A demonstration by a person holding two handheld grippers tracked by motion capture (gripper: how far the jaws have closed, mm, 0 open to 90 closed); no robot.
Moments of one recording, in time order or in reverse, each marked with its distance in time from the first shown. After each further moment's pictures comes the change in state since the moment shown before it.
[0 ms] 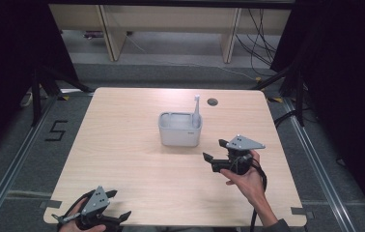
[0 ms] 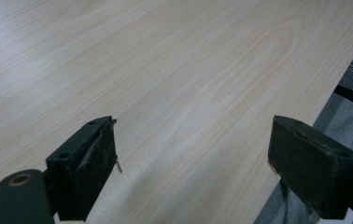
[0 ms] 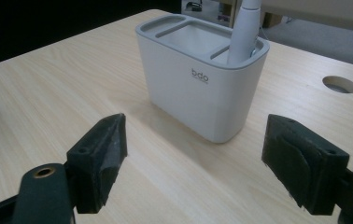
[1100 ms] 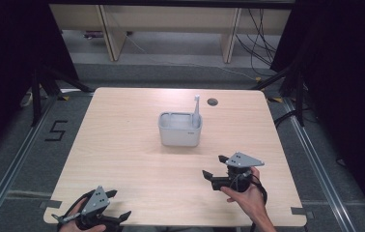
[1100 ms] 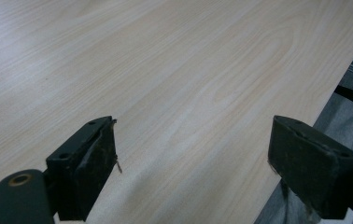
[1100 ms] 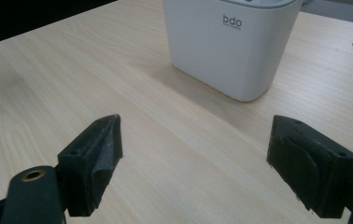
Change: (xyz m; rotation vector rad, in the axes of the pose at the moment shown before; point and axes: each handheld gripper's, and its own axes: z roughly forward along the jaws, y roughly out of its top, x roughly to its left) left arm 0.000 0.000 0.000 0.001 0.003 0.005; right arm 0.020 -0.038 -0.009 0.037 0.029 0.013
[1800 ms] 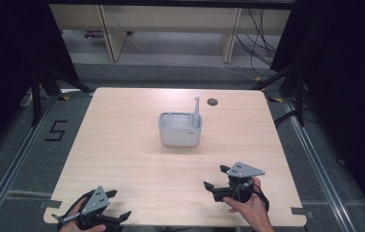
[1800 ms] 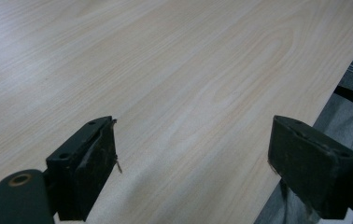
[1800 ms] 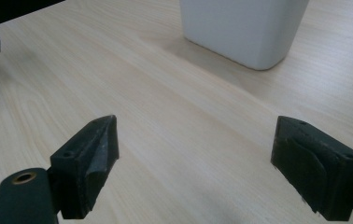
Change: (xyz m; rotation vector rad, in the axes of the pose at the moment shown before) left arm 0.000 0.000 0.000 -0.001 0.000 0.000; right arm 0.010 -0.023 -0.008 0.059 0.029 0.029
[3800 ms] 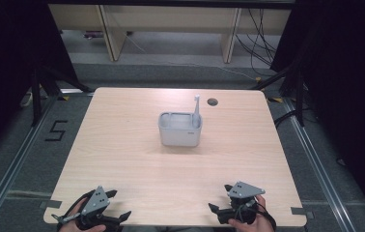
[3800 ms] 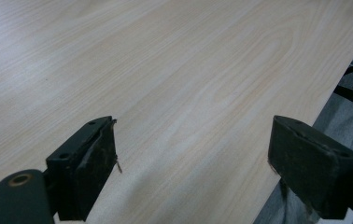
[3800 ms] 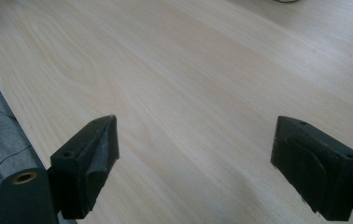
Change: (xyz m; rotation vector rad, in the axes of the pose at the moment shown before) left arm 0.000 0.000 0.001 -0.011 0.001 0.004; right arm 0.021 -0.037 -0.019 0.145 -0.004 -0.064
